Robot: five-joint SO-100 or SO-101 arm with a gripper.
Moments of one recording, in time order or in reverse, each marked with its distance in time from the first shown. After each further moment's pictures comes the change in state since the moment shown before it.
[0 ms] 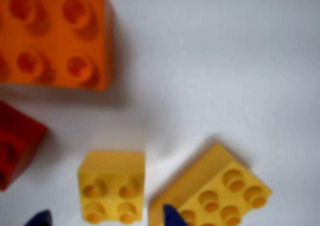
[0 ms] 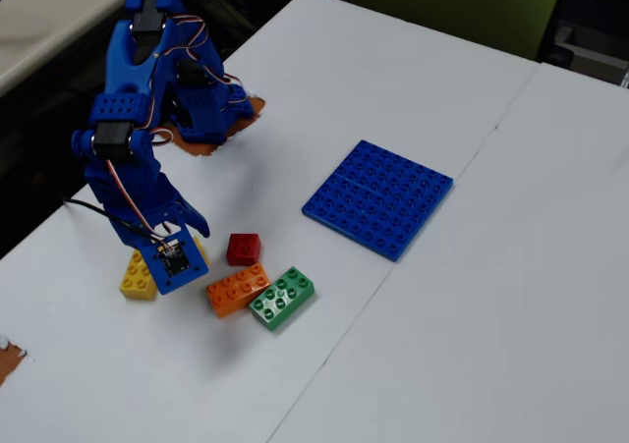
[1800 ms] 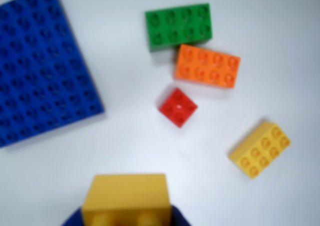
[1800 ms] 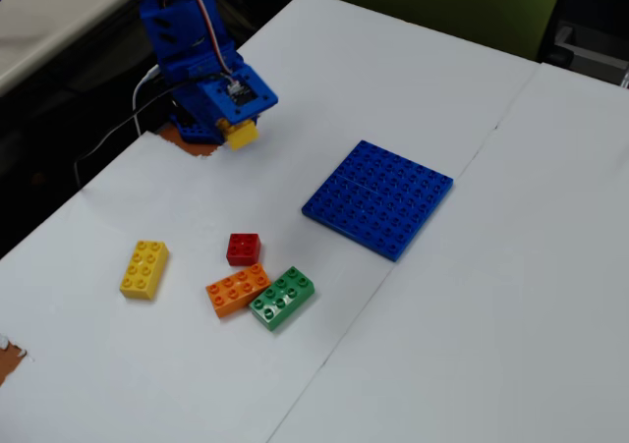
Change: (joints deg) arm -27.8 41.0 2.7 25.2 22.0
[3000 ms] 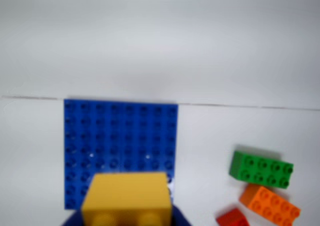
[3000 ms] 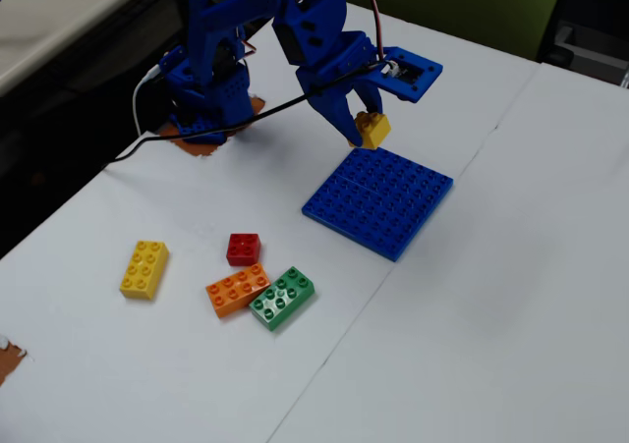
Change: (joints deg) arm -25.5 -41.1 -45.0 -0.4 4.8
